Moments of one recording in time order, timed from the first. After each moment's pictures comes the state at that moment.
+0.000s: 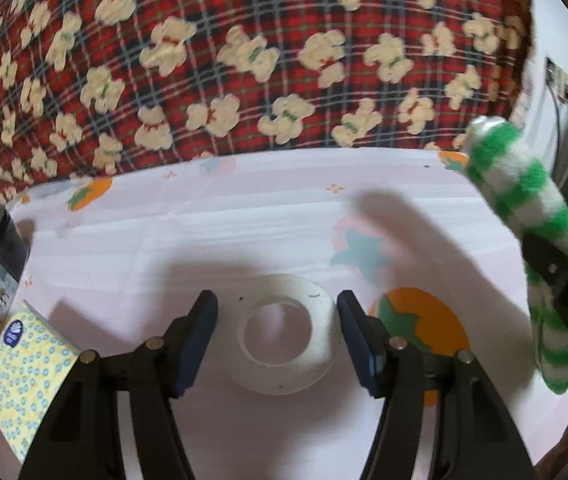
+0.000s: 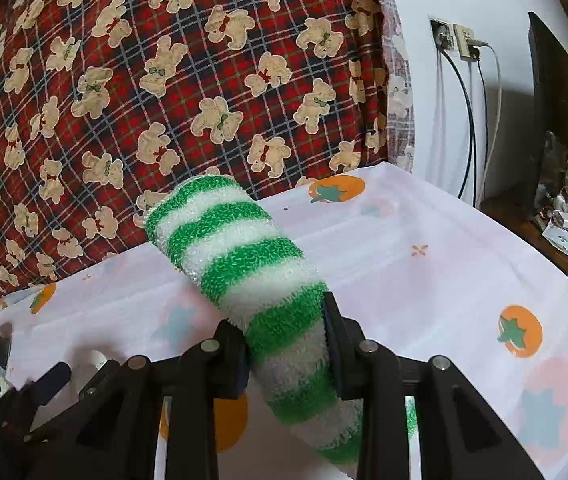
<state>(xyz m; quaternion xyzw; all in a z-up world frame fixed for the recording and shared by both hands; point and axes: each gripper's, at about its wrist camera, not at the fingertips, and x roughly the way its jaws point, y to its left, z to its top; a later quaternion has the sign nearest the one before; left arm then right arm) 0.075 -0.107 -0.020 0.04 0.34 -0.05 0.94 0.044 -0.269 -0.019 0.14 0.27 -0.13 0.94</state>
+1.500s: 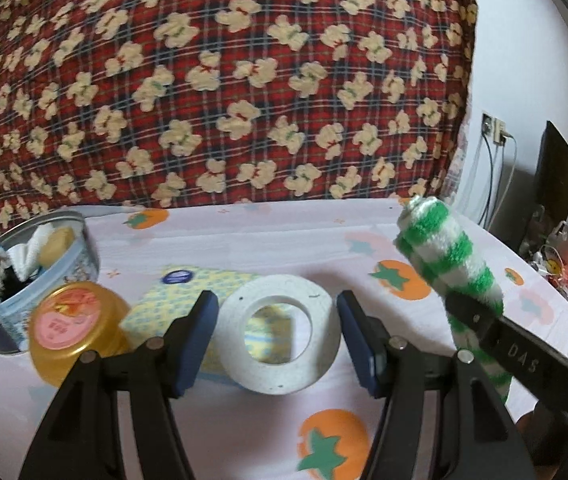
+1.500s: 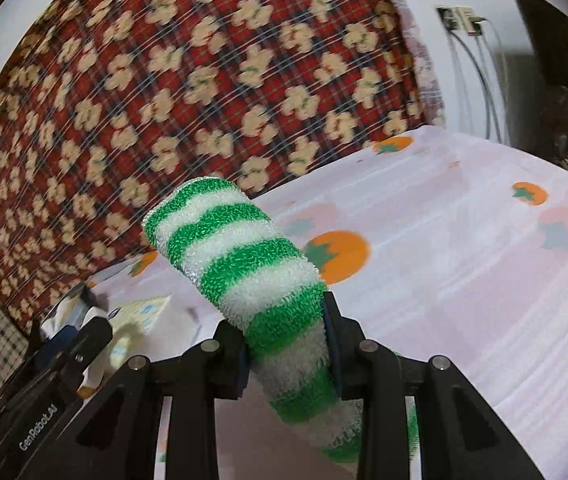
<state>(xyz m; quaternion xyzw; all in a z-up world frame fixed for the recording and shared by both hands) -0.063 0.037 0.013 0.01 0.24 -0.12 0.96 -0.080 -0.157 -0.021 0.21 0.25 -0.03 0.94</state>
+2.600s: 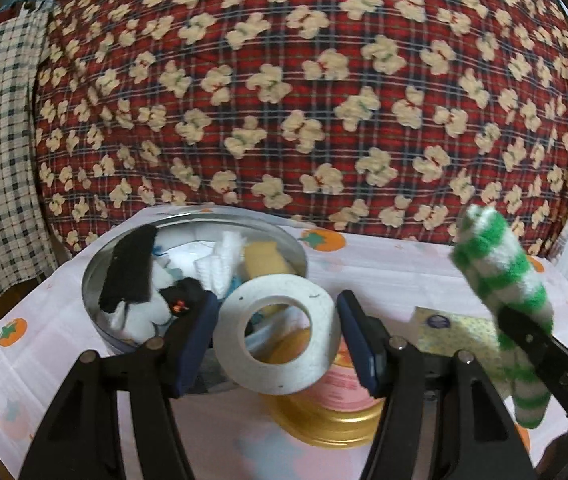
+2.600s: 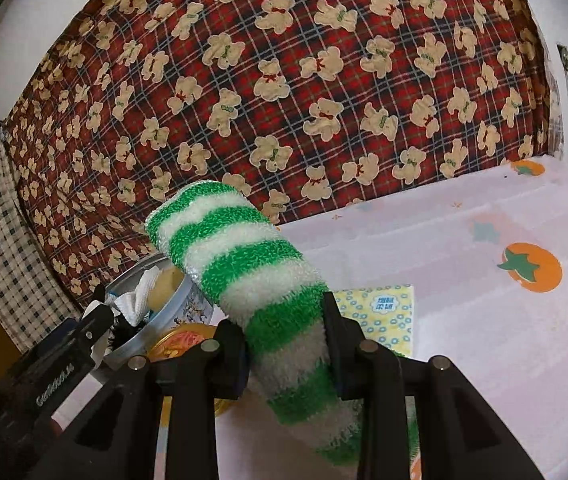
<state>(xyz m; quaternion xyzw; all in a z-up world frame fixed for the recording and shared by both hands) -0.033 0.234 0.032 -0.04 0.22 0.06 0.97 -0.034 0.021 0.008 0.15 0.24 0.08 0.96</state>
